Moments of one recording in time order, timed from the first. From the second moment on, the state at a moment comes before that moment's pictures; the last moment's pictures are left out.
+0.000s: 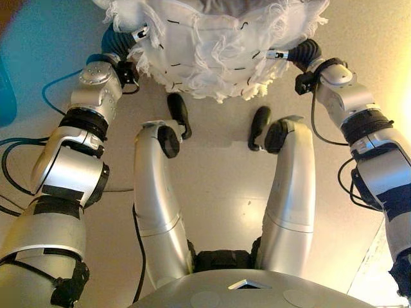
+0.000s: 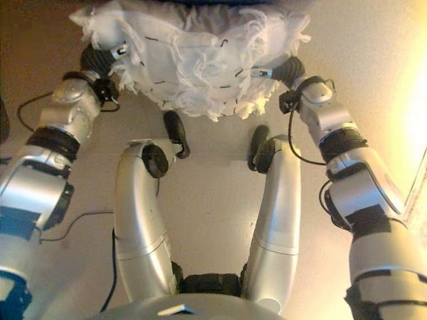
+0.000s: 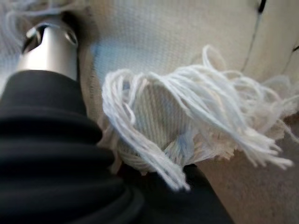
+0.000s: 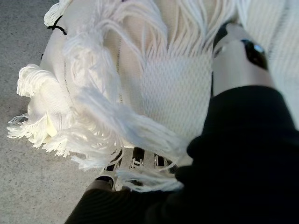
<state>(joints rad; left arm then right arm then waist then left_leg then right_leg) -1.13 0.60 -0.50 1.05 -0.83 -0.09 -0.10 -1.12 -0.61 0.61 0.90 0.66 0.03 0.14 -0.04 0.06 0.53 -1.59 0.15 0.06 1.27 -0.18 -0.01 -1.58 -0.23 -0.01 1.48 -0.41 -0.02</state>
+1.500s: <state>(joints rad) -0.50 0.43 -0.28 0.53 -0.62 -0.22 0.15 -0.41 -0.40 0.28 0.44 0.61 -0.14 -0.07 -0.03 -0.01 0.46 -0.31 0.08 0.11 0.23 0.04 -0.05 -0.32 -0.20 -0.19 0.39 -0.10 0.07</state>
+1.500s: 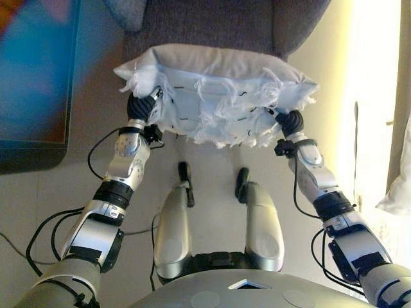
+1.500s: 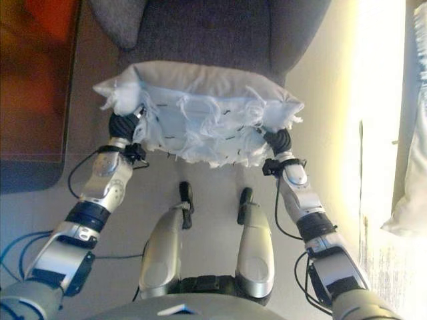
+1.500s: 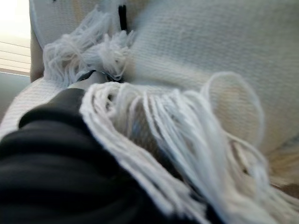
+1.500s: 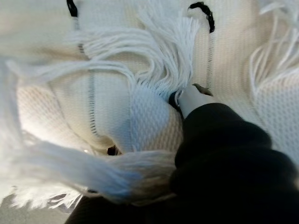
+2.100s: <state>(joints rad) -0.26 0.34 -0.21 0.44 -0.60 -0.12 0.21 -0.27 -0.33 0.29 0.47 0.60 -0.04 -0.06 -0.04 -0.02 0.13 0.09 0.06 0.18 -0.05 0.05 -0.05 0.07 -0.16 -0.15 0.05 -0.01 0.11</state>
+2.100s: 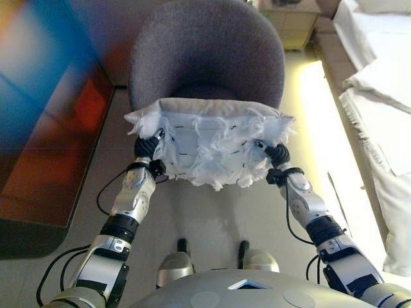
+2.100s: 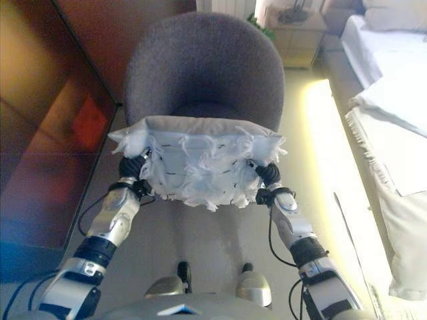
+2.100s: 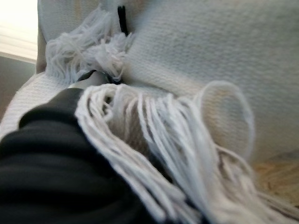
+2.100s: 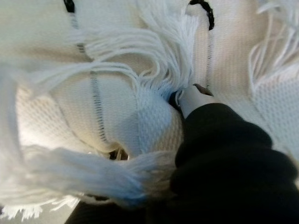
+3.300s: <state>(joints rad) -0.25 0.38 -0.21 0.51 -0.53 -0.06 0.19 -0.26 -0.38 0.38 0.52 0.61 0.02 0.09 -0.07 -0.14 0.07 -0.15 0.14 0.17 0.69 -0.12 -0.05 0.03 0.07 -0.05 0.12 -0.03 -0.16</state>
